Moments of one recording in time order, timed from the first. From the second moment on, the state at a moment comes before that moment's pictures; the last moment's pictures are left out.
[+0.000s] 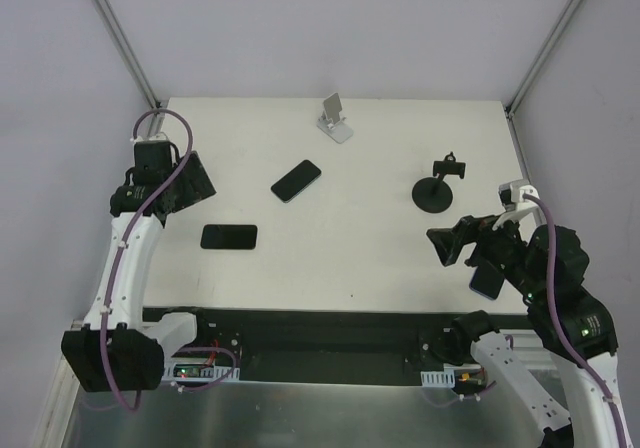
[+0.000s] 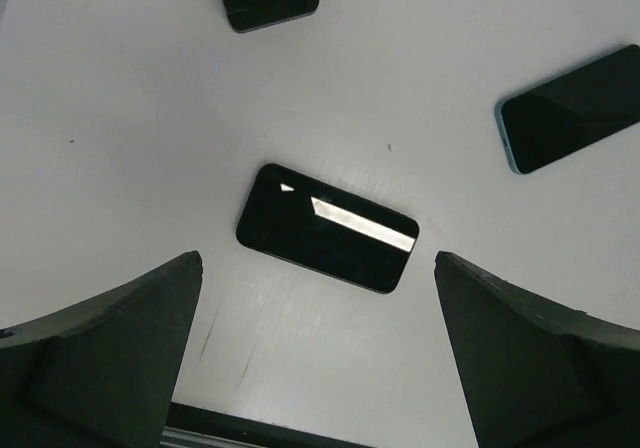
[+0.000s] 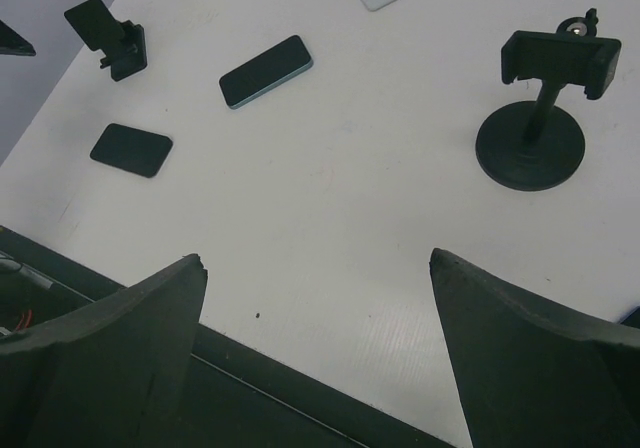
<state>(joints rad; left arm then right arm) 0.04 1.05 1.05 -0.80 -0.04 -0.39 0.37 0.47 1.06 -0.89 -0.12 0.23</state>
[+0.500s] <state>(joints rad) 0.09 1.62 1.37 -0.79 -0.16 -0.45 0.37 0.42 1.04 -0.89 -0.17 0.23</state>
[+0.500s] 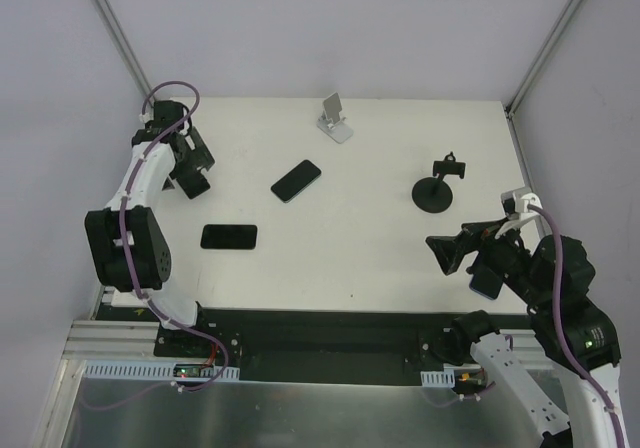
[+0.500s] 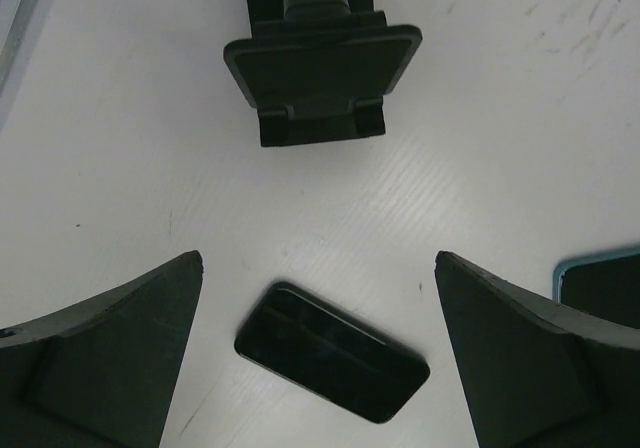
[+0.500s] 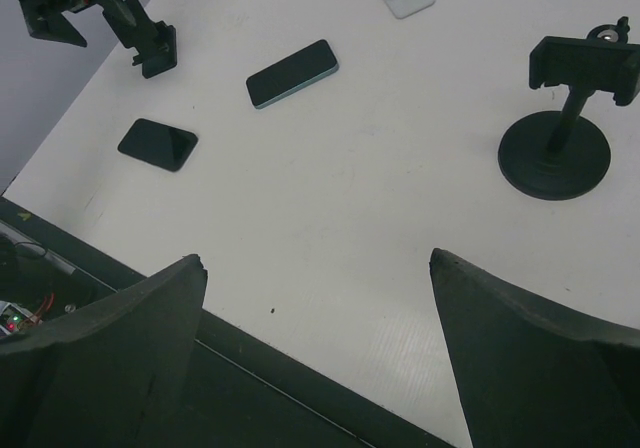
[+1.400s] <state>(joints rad) 0.09 1.88 1.48 -0.65 -0.29 -0.44 0.39 0.35 1.07 -1.04 -0.27 0.30</state>
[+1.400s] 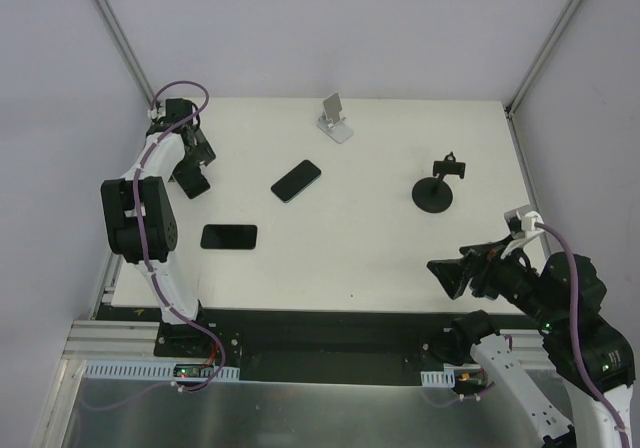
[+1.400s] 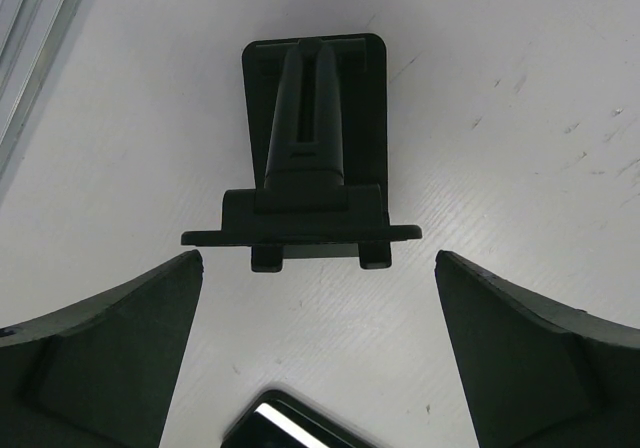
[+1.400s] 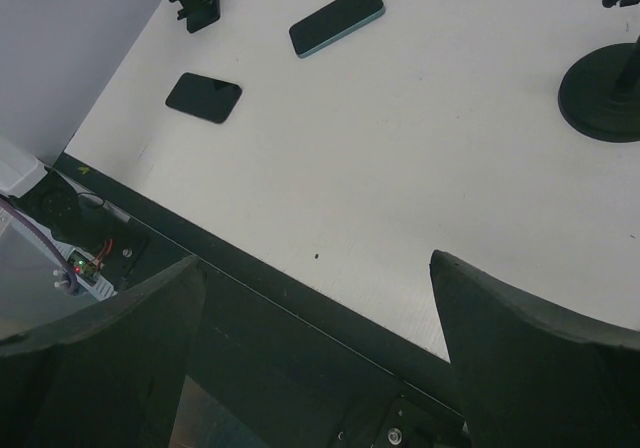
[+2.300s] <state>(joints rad) 0.15 1.88 1.47 -0.60 -0.22 -0.45 0.39 0.34 1.08 -1.07 -0.24 0.29</state>
